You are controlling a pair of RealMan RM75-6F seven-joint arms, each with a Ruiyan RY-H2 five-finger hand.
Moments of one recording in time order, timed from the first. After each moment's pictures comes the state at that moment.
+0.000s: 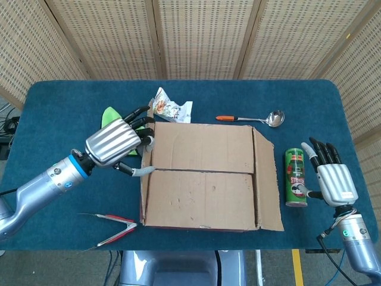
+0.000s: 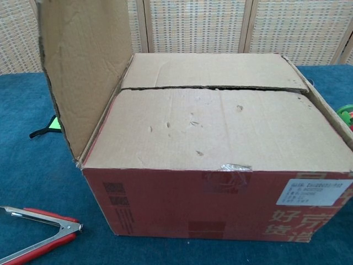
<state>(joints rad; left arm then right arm) -0.96 -0.77 -0.18 -1.87 1.54 0.86 -0.13 0.30 -1.06 0.15 -1.73 -1.37 1.30 -0.10</state>
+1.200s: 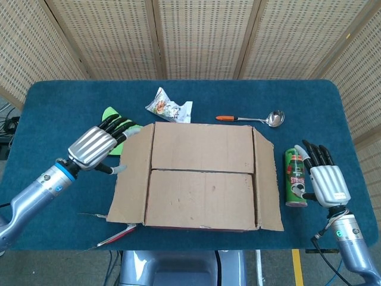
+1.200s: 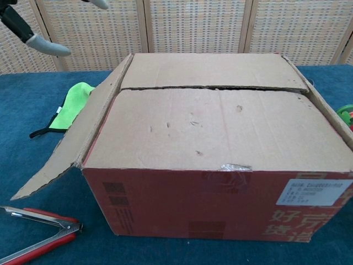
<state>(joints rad) -0.83 -0.90 -0.15 -1.81 1.40 0.85 0.03 0.31 -1.08 0.15 -1.74 -1.36 1.29 -0.13</state>
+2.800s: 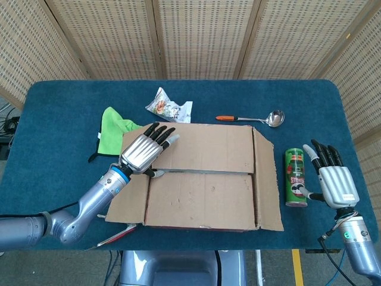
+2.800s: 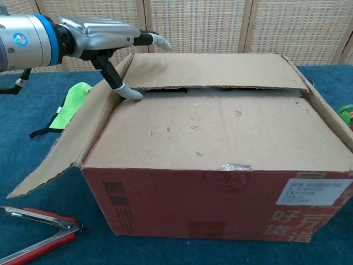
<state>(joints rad) -1.02 -1.30 -0.15 -1.73 0.96 0.91 0.58 0.29 -1.06 0.14 -1.72 -1.37 1.30 -0.08</state>
